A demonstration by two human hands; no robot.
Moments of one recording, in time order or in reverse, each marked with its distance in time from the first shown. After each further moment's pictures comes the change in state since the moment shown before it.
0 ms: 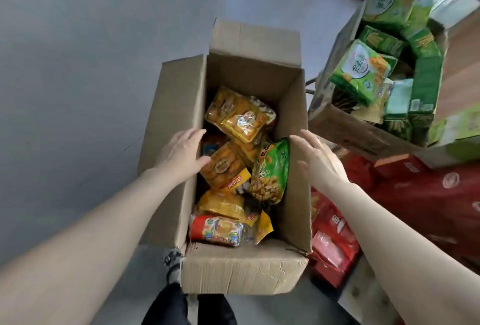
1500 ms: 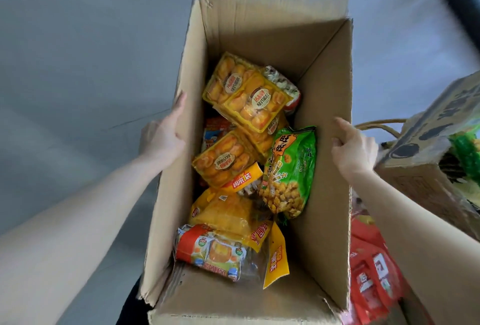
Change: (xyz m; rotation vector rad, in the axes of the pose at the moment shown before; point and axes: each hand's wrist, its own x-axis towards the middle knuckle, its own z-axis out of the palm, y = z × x) left_hand -0.057 -0.156 0.001 -0.301 0.310 -0.627; right_hand 0.132 -0.128 0.025 -0.024 0.083 0.151
